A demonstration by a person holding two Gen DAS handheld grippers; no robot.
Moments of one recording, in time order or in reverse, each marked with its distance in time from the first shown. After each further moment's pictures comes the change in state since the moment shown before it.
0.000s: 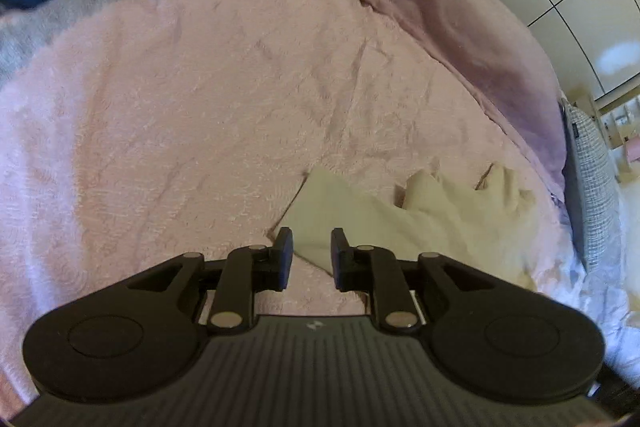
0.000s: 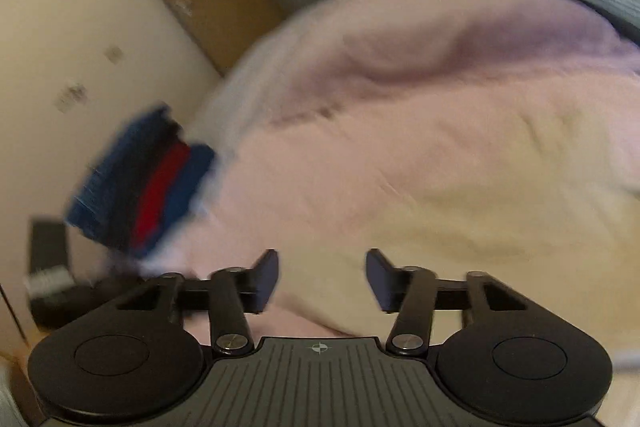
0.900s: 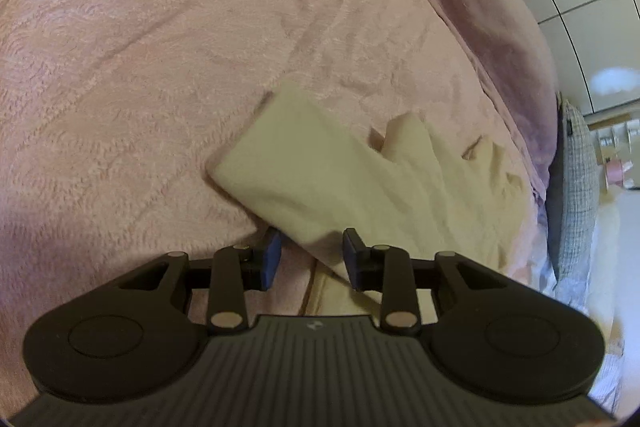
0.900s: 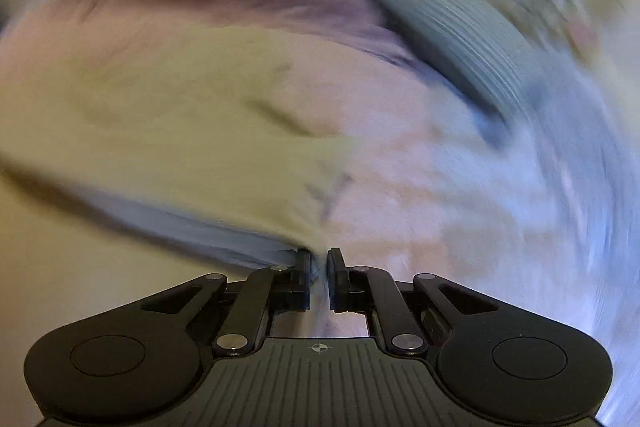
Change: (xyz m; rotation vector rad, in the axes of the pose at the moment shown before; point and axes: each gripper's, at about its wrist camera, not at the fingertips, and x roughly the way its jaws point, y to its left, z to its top) left arm 0.062 -0.015 -0.038 -0.129 0.097 -0.081; right arm -0.068 -0.211 -0.074 -0.118 -0.047 -0.588
